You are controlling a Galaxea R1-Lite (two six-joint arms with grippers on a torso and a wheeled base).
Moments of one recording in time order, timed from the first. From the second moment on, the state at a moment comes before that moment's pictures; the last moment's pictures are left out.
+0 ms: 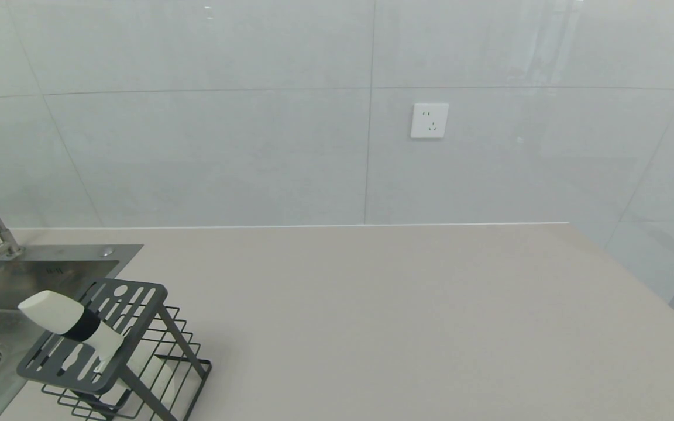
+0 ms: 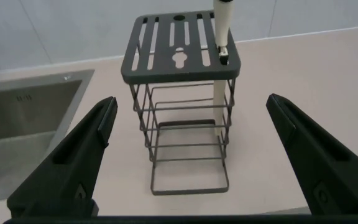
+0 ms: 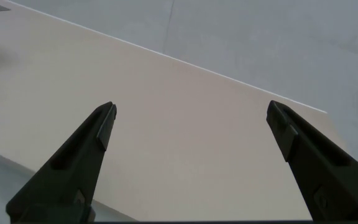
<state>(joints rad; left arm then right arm) 0.00 0.00 0.00 0.00 -0.10 0.07 0.04 0.08 0.00 -0.07 0.27 -0.22</state>
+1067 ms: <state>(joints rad) 0.00 0.00 0.00 0.00 -0.05 -0.01 -0.06 0.08 0.00 -0.07 0.20 -0.12</state>
